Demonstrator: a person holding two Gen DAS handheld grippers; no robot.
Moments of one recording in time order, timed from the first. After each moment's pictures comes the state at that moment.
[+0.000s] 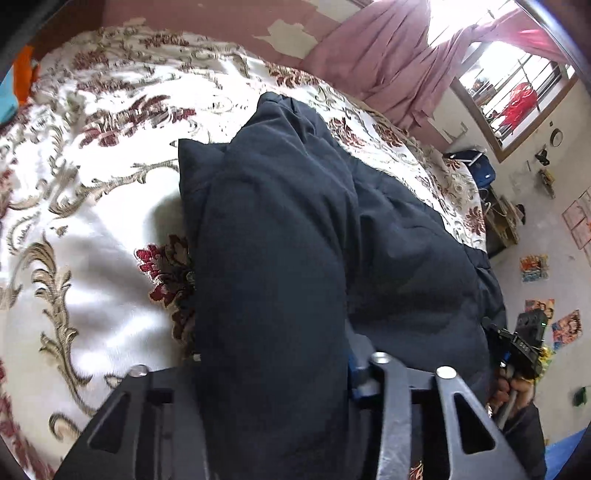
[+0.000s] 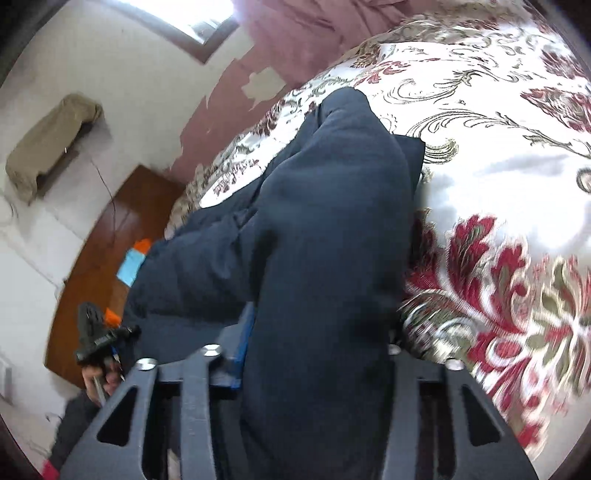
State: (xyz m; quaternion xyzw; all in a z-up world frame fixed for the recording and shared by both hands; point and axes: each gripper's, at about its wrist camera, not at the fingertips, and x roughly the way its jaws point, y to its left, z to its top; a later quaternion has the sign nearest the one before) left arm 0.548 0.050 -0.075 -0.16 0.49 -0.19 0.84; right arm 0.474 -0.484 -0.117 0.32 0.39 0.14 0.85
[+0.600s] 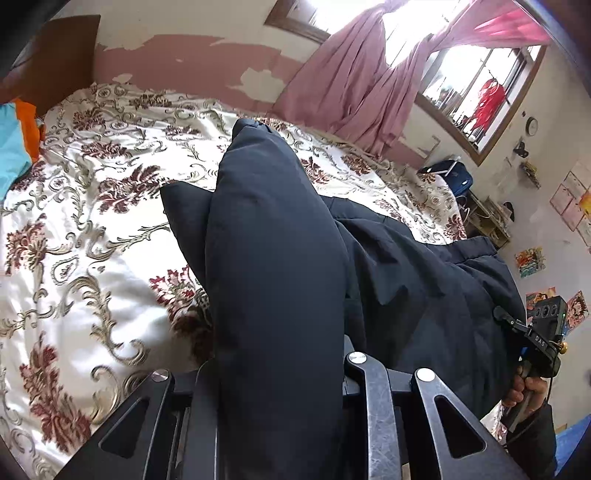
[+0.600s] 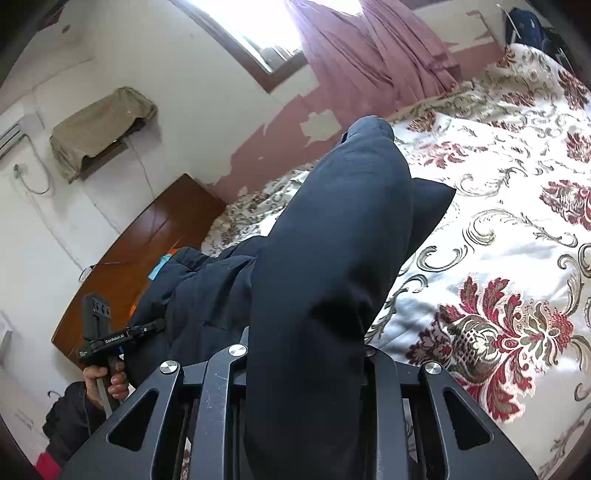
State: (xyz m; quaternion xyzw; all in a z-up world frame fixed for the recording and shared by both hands) left arm 0.471 0.045 0.026 -0.14 0.42 -0.20 0.87; right arm 0.408 -0.460 0.001 0.26 0.30 0.18 0.90
